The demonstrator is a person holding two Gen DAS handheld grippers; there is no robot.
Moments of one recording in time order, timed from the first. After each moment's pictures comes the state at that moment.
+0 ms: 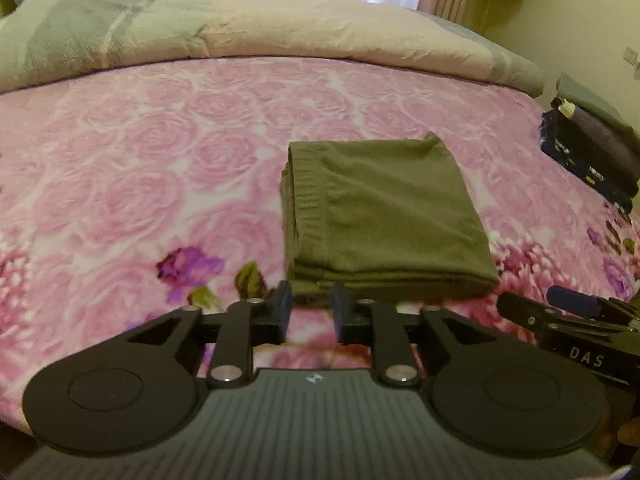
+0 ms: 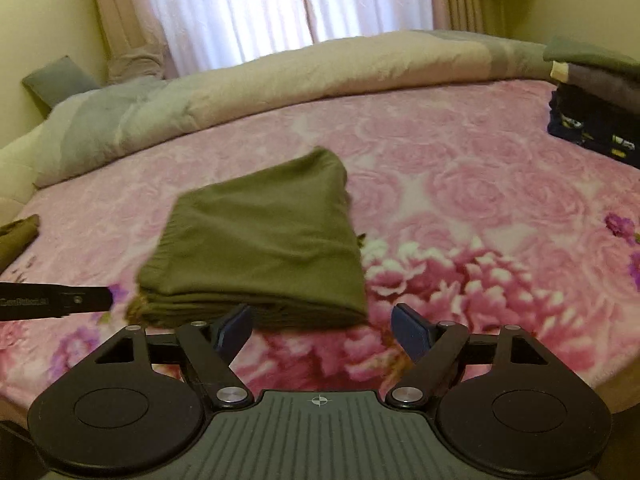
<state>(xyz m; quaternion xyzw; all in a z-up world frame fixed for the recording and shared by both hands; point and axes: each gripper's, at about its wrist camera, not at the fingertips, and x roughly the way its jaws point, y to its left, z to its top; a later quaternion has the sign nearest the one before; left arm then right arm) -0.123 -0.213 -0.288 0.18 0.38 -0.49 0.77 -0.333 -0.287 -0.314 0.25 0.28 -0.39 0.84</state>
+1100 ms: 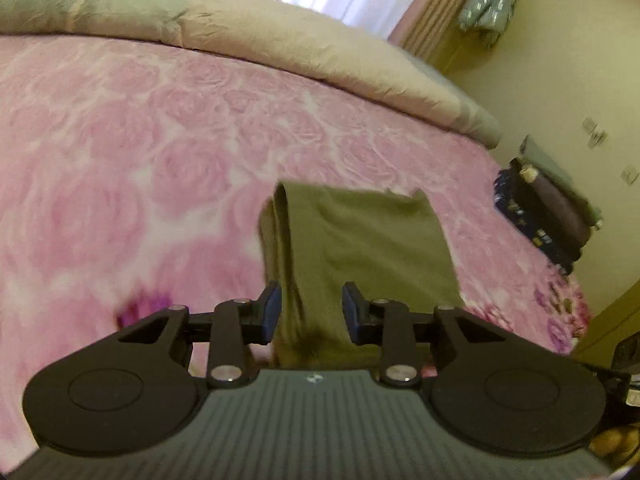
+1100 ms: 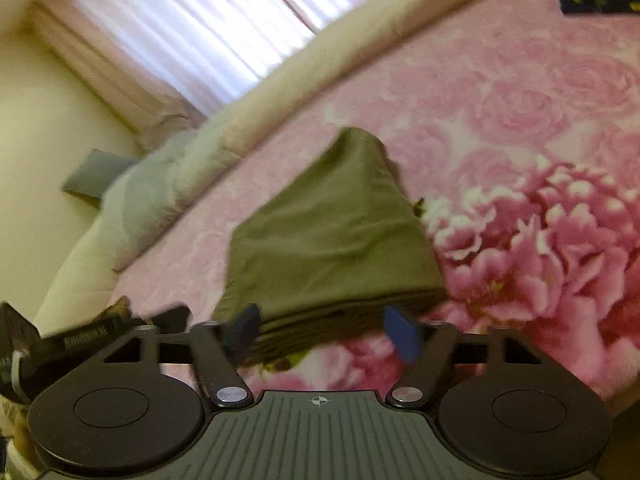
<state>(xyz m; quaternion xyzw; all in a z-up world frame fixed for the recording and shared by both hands) -0.023 -0.253 -0.299 0.06 0.44 -0.56 0.70 -0.339 -0.341 -0.333 0.46 0.19 -0.31 0.81</state>
